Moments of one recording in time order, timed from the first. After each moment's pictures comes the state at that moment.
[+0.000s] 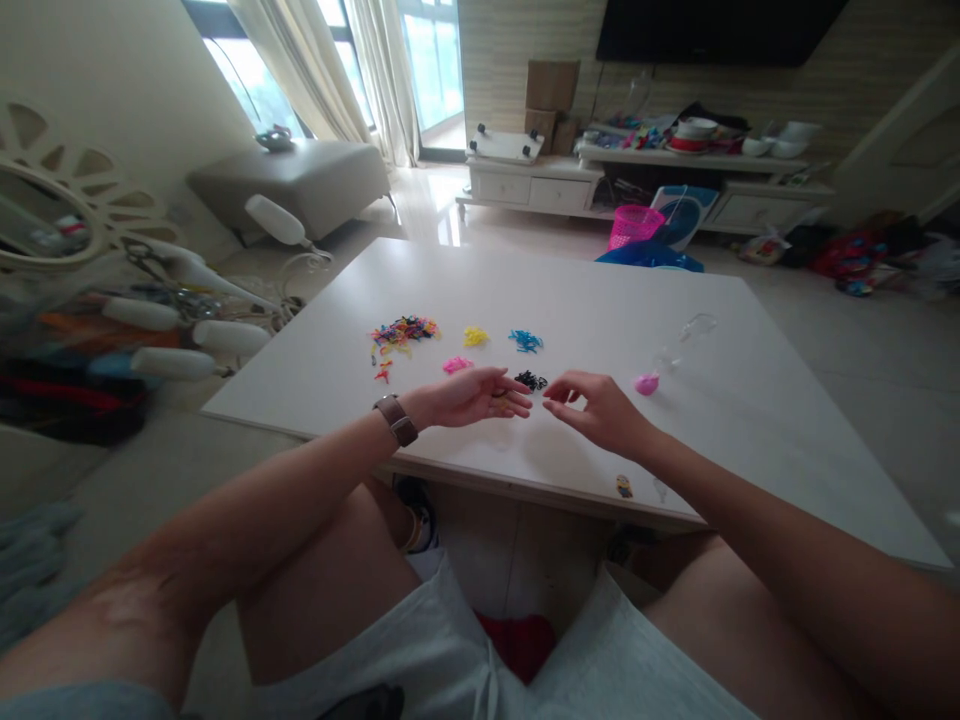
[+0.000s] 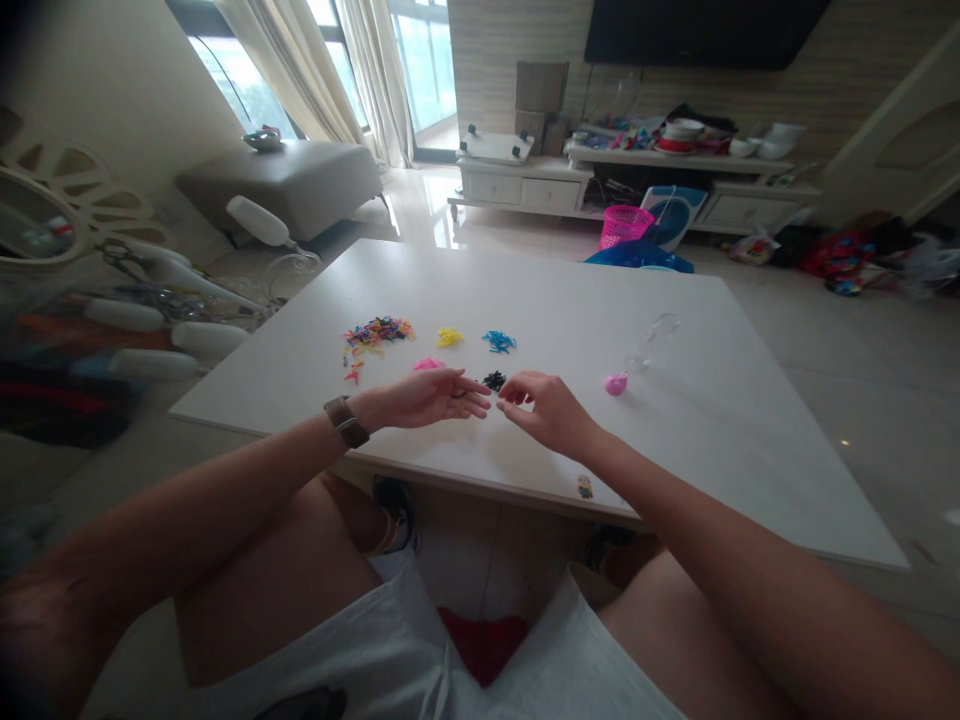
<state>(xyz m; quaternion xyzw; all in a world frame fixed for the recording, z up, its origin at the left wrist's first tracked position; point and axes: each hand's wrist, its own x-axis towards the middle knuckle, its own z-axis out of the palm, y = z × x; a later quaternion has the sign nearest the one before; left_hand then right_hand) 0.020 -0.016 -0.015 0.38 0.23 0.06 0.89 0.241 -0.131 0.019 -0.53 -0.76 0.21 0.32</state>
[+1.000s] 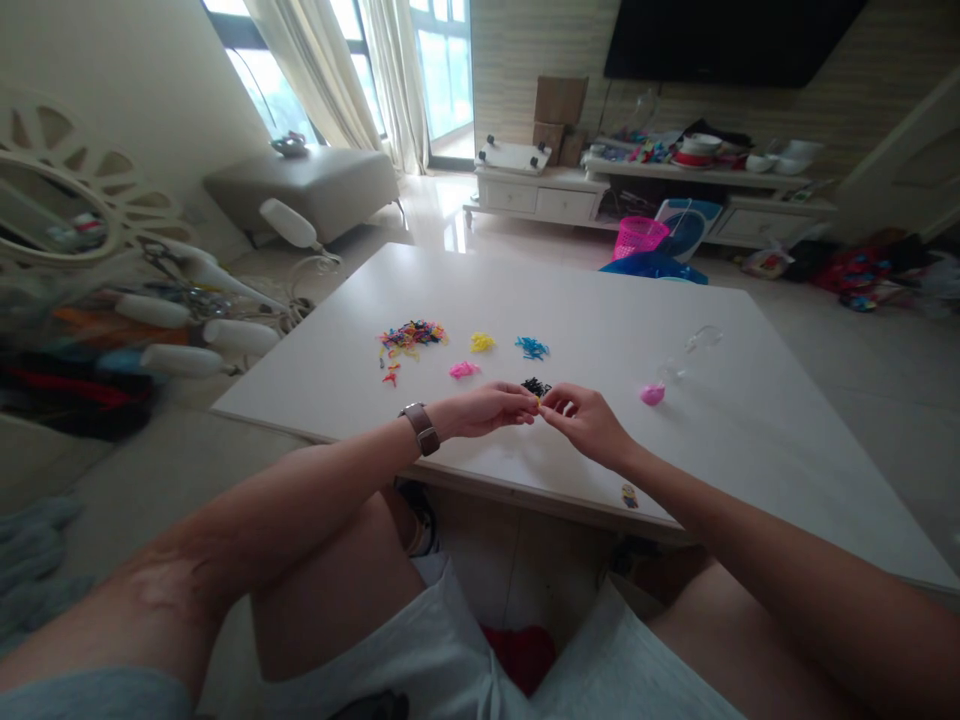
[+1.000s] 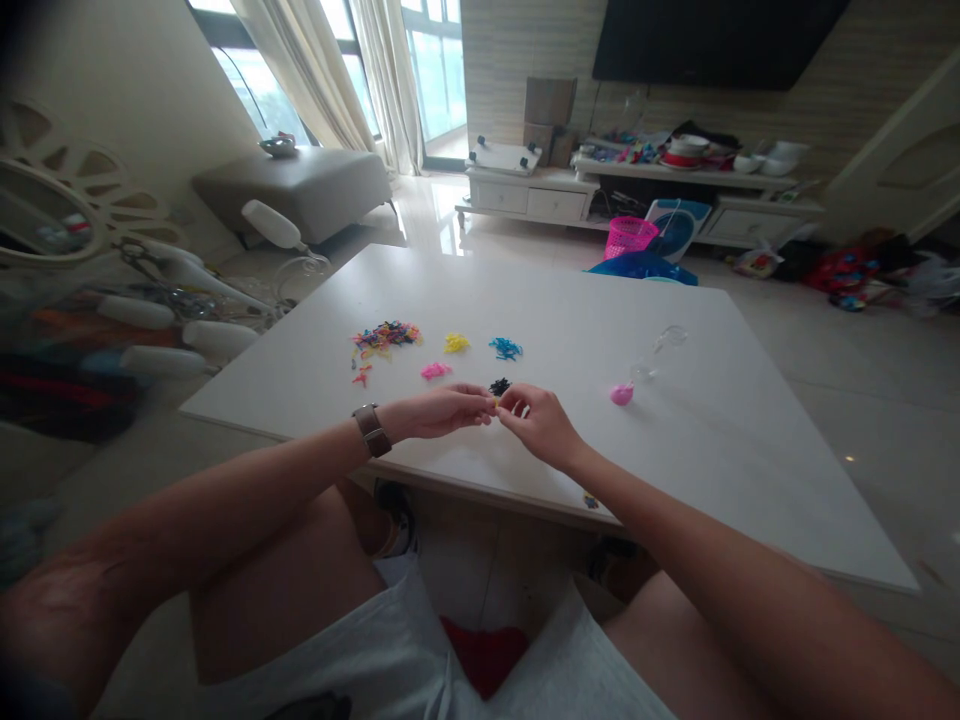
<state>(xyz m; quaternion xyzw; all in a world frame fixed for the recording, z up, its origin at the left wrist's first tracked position) 0.039 -0.034 -0.022 0.44 0.26 0.12 0.85 0.222 -0.123 -0.006 -0.58 -0.67 0.28 0.37</state>
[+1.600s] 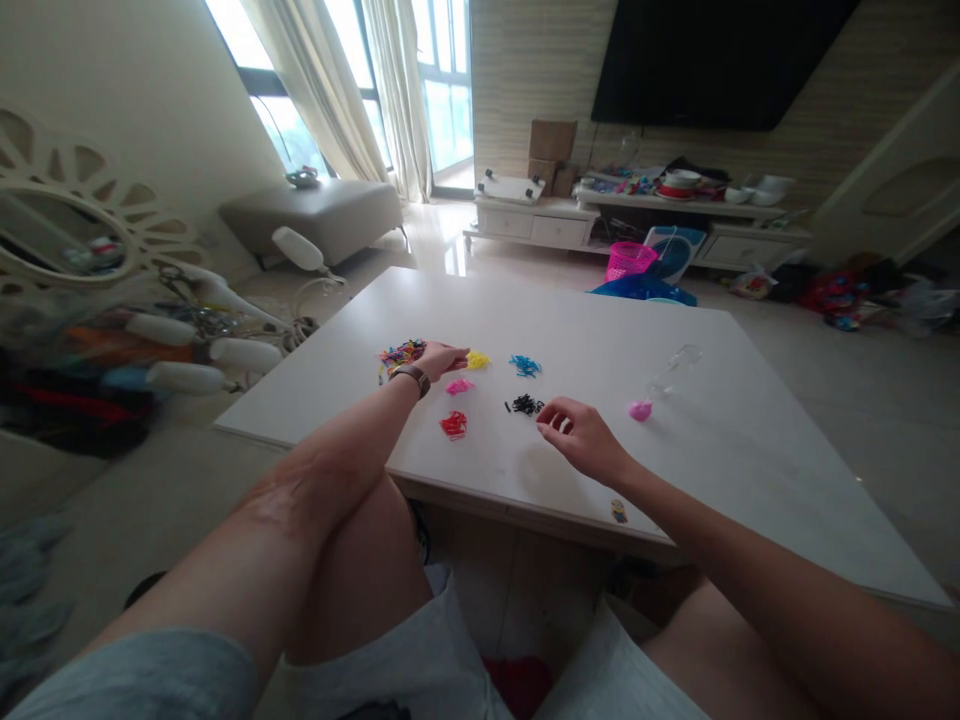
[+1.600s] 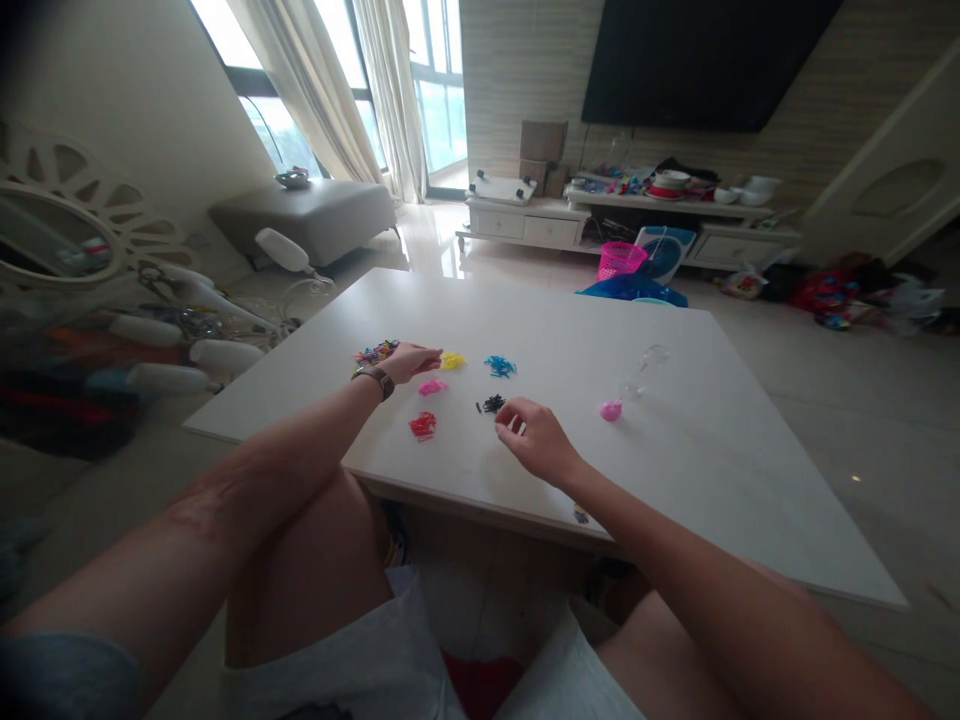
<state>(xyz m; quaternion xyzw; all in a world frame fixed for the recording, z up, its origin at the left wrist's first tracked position) 0.011 0.110 -0.043 0.42 0.55 0.35 0.64 0.227 -0.131 0.005 -0.58 -0.69 0.24 0.35</state>
